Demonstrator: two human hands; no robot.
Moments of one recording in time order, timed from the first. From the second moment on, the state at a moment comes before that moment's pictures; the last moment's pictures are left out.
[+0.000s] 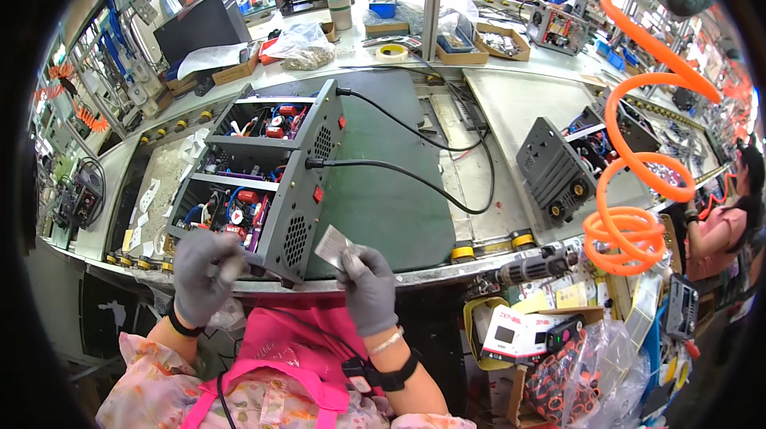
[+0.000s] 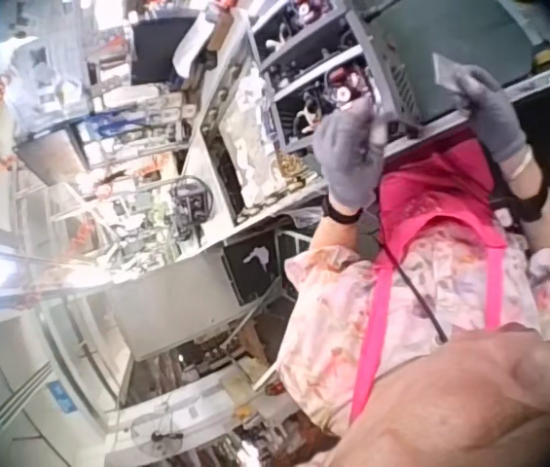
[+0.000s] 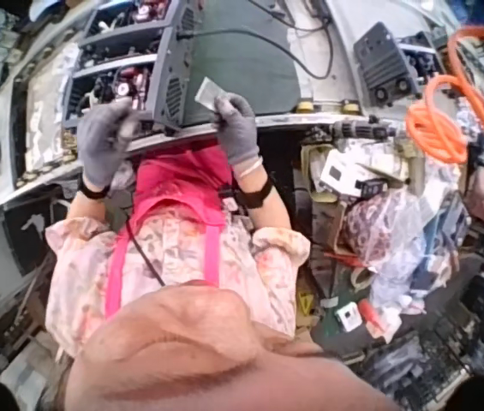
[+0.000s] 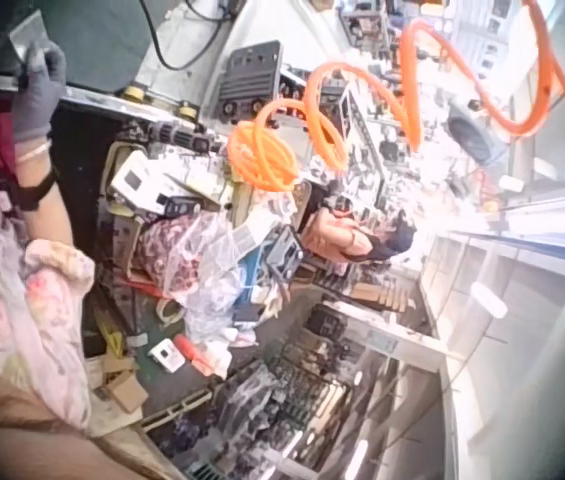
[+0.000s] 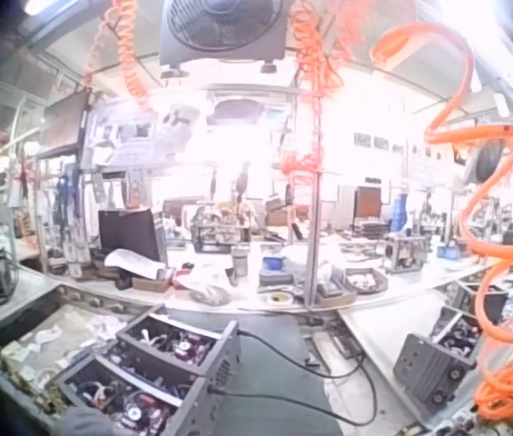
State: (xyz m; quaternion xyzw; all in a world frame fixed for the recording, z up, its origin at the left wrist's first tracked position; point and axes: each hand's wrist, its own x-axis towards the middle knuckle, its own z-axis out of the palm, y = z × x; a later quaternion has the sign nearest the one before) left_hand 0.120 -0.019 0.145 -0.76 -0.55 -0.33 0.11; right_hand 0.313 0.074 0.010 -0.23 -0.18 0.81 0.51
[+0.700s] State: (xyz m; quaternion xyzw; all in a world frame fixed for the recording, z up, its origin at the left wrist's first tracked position) left_hand 0.089 0.035 0.124 -0.62 -0.70 -0.34 0.00; right_hand 0.225 0.151 -0.026 -0.14 -0.14 0.88 0.43
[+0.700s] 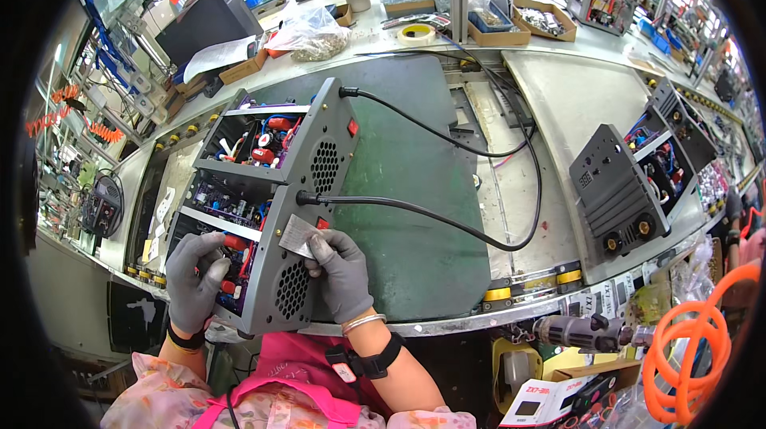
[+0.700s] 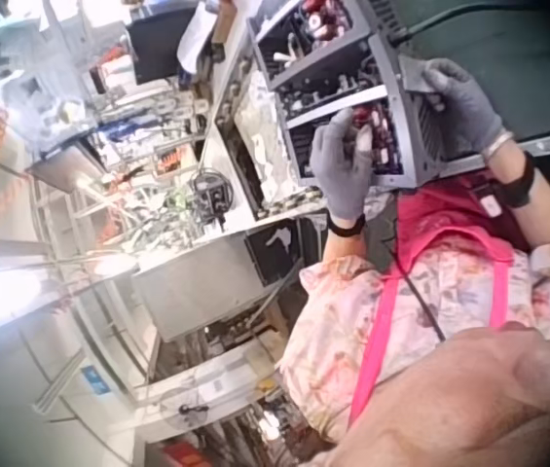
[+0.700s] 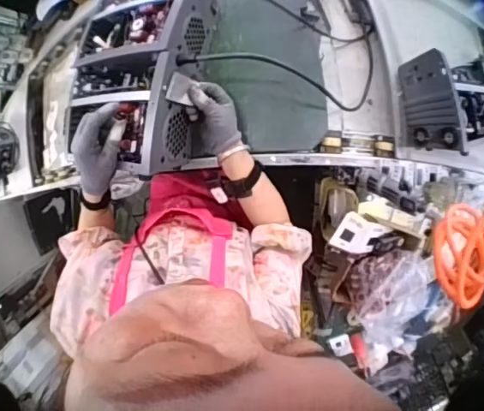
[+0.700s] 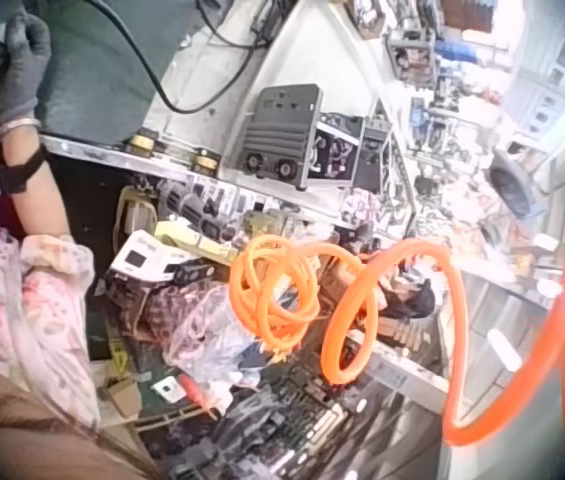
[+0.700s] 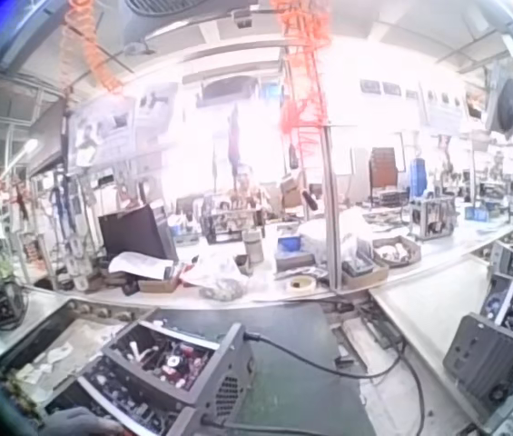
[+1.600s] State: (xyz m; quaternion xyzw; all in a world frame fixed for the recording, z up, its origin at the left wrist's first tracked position) left_hand 0.093 0.037 0.124 -0.64 -0.70 -0.31 0.02; right_hand 0.215 0.144 -0.010 -0.27 -0.26 0.82 0.43
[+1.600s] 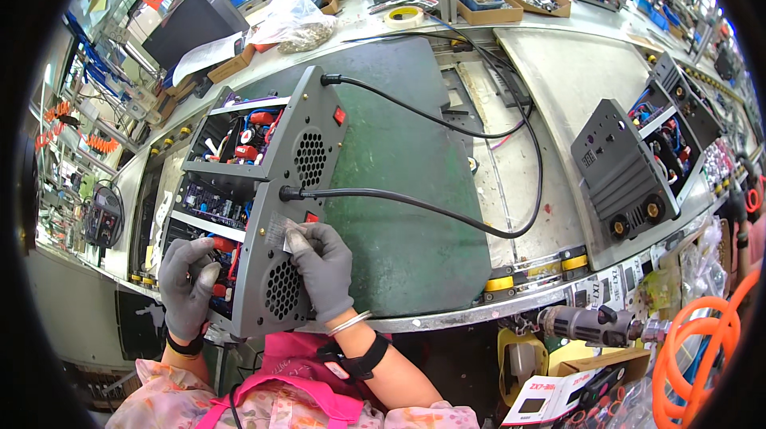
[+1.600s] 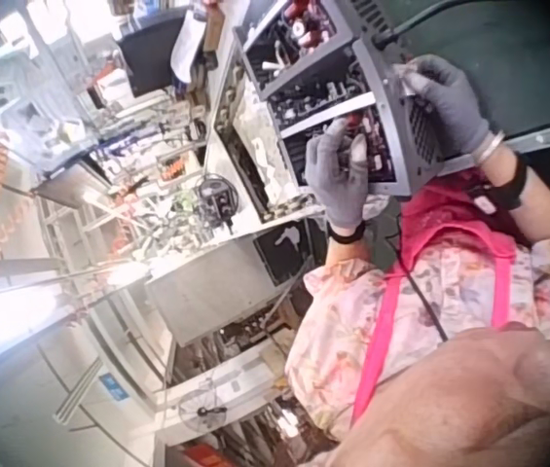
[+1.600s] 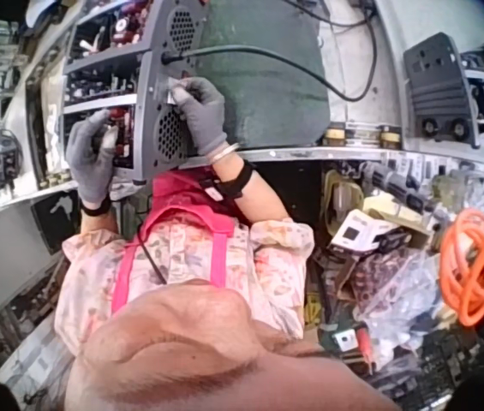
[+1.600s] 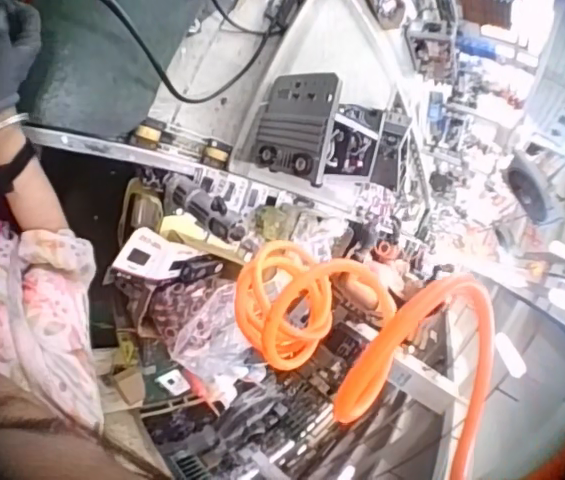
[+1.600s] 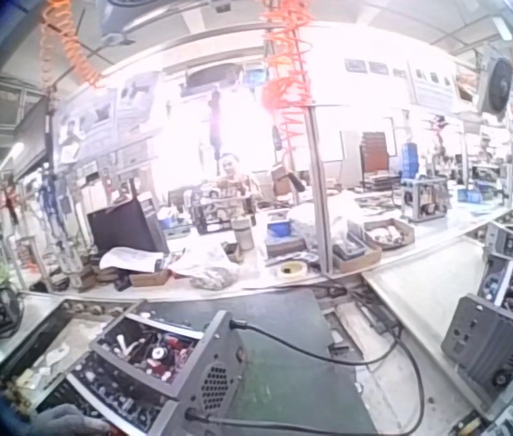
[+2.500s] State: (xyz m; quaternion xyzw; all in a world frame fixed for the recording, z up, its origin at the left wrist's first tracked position) left_hand 0.085 0.034 0.107 -0.64 -0.65 -0.41 -0.08; right_hand 0.476 -0.049 -0.007 -0.56 -0.48 0.50 0.45
